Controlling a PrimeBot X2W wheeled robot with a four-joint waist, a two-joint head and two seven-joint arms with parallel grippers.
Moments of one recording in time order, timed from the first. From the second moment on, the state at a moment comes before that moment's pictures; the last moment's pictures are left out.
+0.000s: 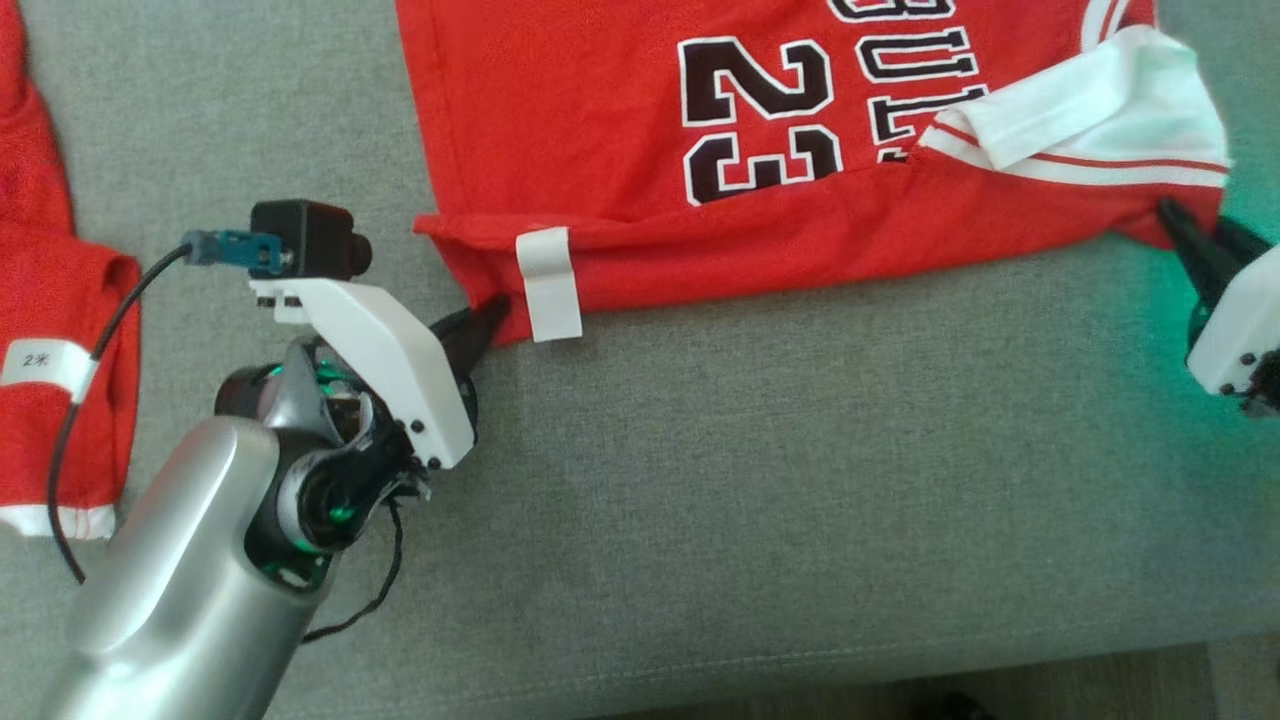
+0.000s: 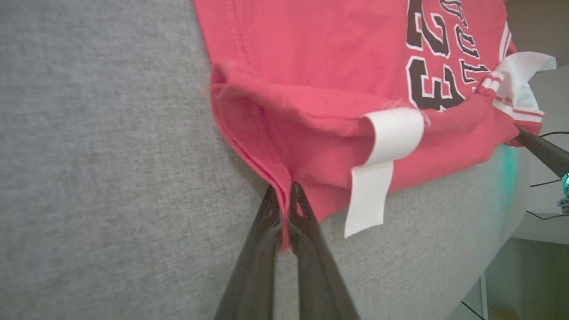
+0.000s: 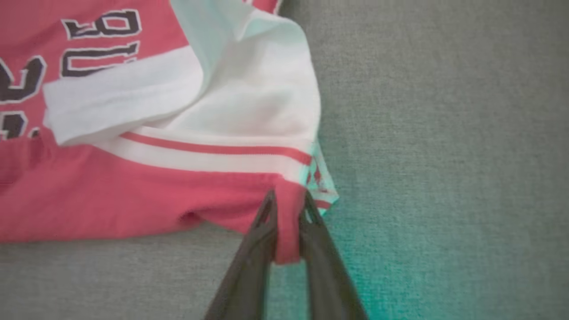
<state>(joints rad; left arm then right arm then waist) -0.44 0.35 -0.51 -0.04 -0.89 0.27 0.56 -0.40 -0.44 0.01 0.16 0.52 0.13 0.62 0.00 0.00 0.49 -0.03</state>
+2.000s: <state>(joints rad) -0.89 0.26 -0.57 0.13 -0.71 0.22 0.52 -1.00 -0.51 -0.06 0.40 0.33 0.13 0.78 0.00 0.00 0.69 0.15</state>
